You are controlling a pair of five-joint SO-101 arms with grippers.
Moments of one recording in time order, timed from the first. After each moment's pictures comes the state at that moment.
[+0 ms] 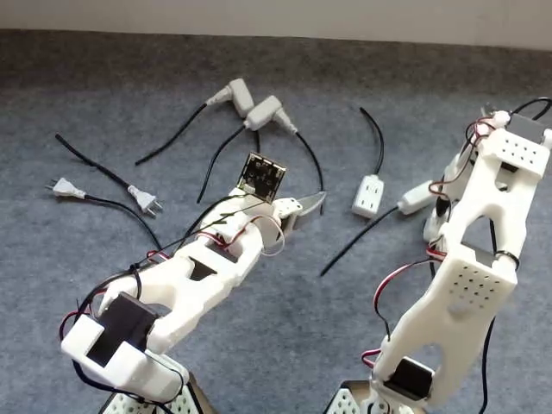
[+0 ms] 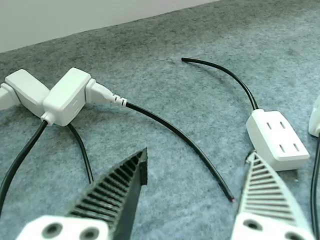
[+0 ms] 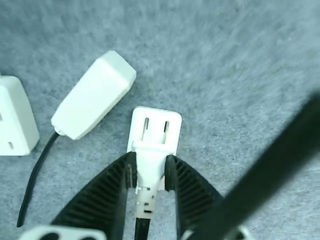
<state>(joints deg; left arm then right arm) 22.6 0.1 58.6 -29.1 1.8 21.1 38.8 -40.3 99.0 10.9</state>
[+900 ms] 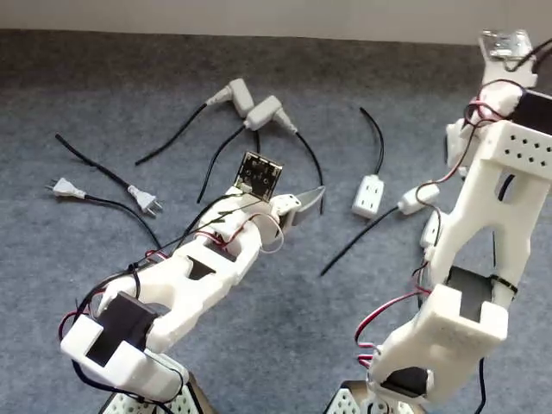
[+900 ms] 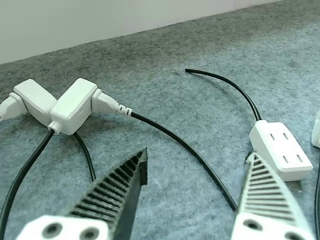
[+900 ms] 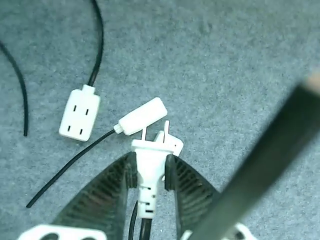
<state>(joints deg) 22.0 0.1 58.6 -31.3 1.8 14.0 12.2 -38.1 99.0 22.4</state>
